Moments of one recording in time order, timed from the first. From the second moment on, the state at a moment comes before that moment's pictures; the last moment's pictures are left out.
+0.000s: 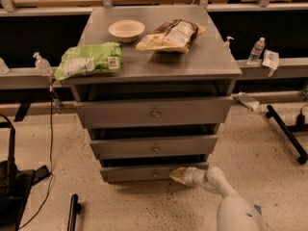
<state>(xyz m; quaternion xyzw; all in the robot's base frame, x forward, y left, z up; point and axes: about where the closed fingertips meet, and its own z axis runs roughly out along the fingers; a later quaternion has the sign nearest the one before) 0.702 -0.136 0.143 -0.52 0.71 0.17 0.45</state>
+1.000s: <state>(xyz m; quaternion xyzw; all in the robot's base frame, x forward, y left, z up) 0.701 -0.136 0.143 -0.52 0.71 0.17 0.45</state>
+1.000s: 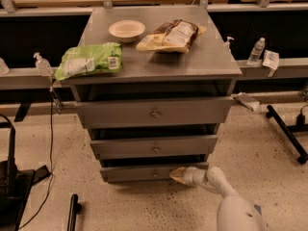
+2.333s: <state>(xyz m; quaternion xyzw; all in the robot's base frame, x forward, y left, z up) 0.701 -0.136 0.143 -0.52 0.71 0.17 0.45</state>
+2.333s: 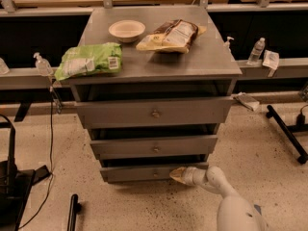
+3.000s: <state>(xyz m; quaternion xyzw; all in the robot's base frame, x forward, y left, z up) 0.701 -0.136 0.143 -0.52 0.71 0.17 0.45</state>
